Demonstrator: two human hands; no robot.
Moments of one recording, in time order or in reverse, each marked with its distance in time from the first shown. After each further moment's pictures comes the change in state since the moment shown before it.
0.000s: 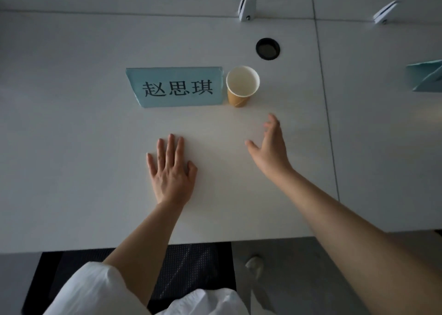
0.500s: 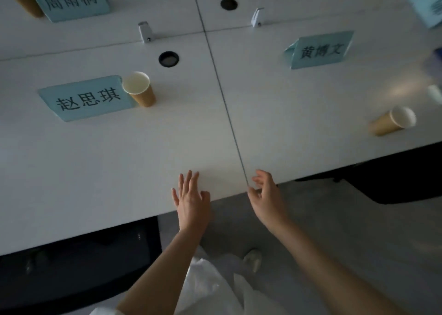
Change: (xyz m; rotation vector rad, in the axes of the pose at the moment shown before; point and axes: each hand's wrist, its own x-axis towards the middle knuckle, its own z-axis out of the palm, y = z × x) left_hand -0.173 0.212 0.046 -0.428 -0.105 0.011; right_hand -0.185 0.175 -0.144 0.173 0.127 0.189
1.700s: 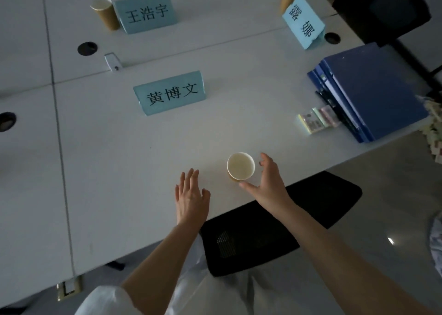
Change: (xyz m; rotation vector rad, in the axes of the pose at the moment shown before) left_hand 0.020 0.364 0.303 0.142 -0.159 0.203; right_hand 0.211 0.188 -0.402 -0.106 0.020 -0.038
